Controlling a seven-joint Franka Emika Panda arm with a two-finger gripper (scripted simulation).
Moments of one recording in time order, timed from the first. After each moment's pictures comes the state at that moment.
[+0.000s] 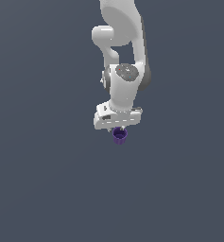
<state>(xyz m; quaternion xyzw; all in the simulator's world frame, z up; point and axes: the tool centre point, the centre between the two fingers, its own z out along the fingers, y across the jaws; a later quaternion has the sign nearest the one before) -0.025 0.020 0.134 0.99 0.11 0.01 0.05</state>
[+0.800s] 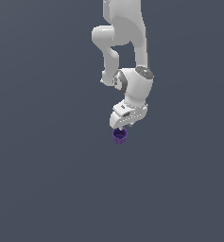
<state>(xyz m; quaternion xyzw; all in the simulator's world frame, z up) -0.066 0.074 0.096 0.96 0.27 0.04 0.09</state>
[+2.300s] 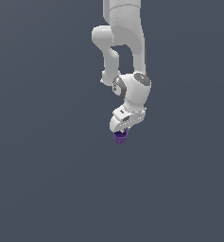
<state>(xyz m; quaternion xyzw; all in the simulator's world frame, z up) -0.065 0.073 0.068 0.95 0.28 0.05 0.09</state>
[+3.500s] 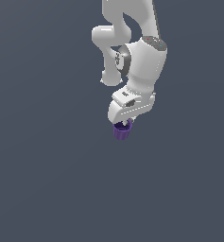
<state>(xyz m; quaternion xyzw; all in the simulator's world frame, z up) -0.012 0.070 0.206 0.95 0.28 0.05 0.09</state>
